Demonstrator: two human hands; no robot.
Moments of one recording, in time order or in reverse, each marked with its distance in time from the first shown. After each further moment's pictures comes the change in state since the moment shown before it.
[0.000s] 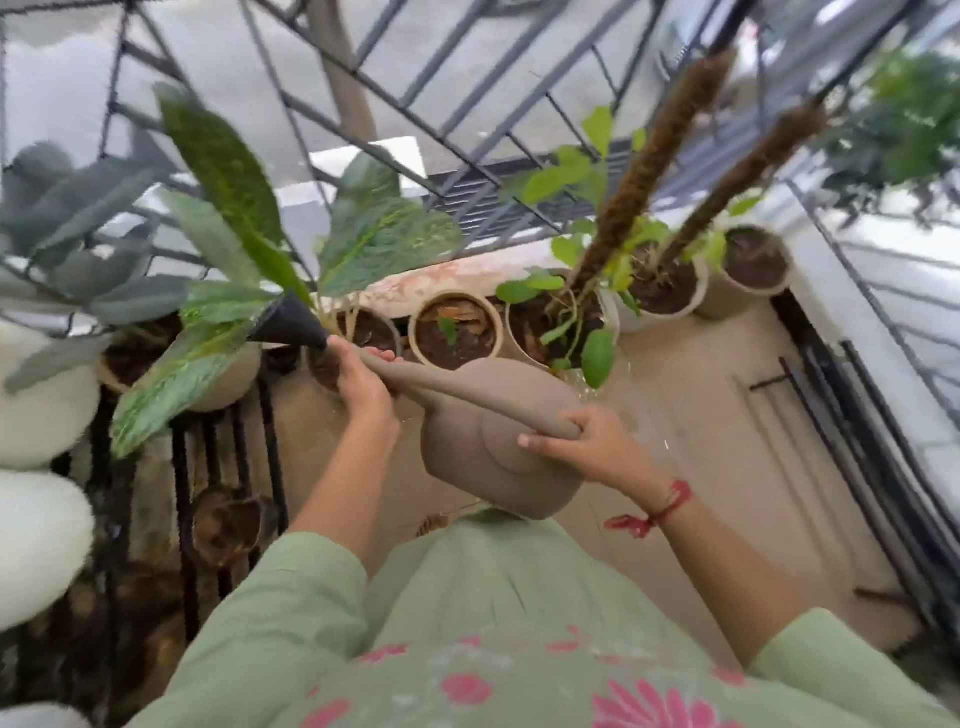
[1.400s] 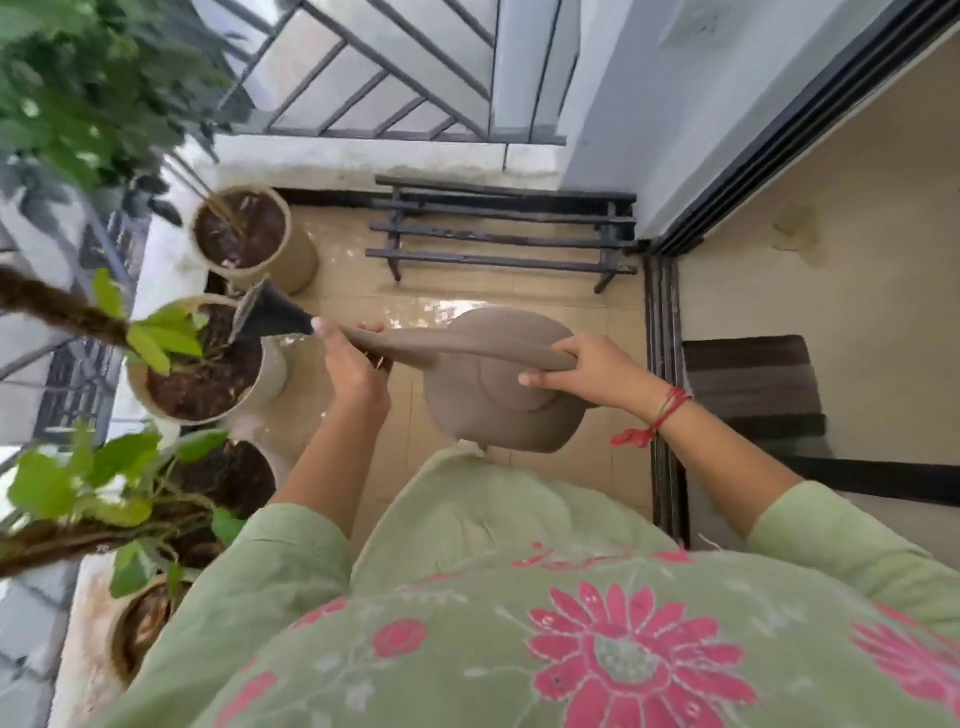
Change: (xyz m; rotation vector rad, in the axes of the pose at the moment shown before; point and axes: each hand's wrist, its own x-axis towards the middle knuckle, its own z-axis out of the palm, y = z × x) left_hand -0.314 -0.459 0.385 0.941 -0.849 -0.248; right_hand -0.251 0.383 -0.310 0.498 0.737 0.566
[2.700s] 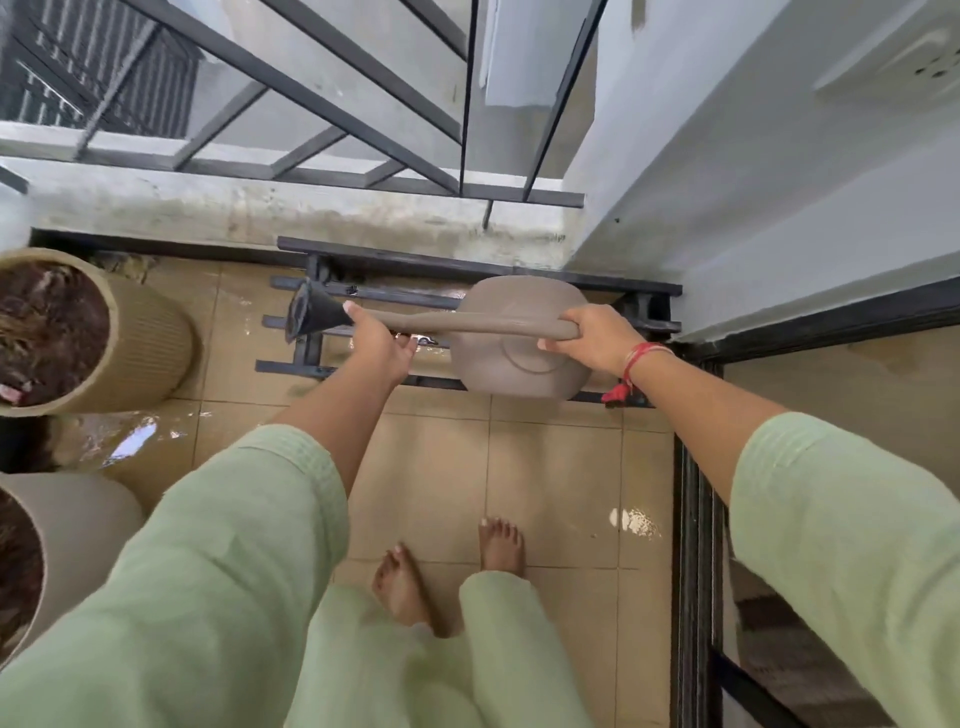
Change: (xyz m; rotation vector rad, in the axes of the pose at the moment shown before) left_hand 0.429 -0.104 0.335 -0.060 0.008 -0.355; right_hand 0.510 0.191 -0.163 -0.353 0.041 0.178
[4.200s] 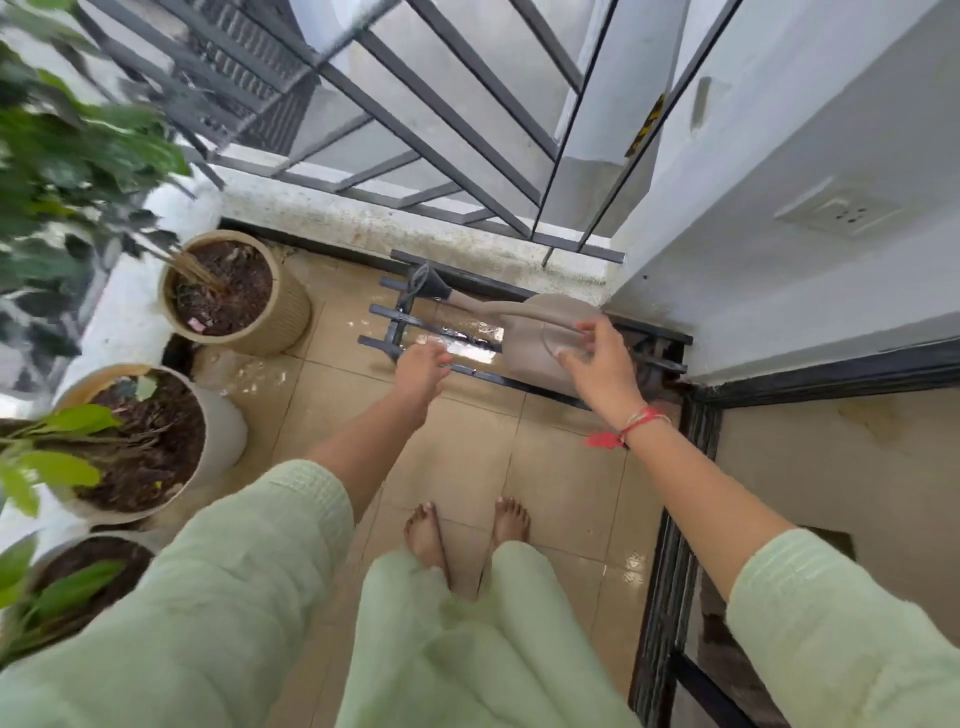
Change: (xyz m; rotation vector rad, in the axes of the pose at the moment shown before) left_hand -0.209 0.037 -0.082 0.607 -0.117 0.178; right_hand -0.170 -0.125 -0.039 0.412 0.278 -0.010
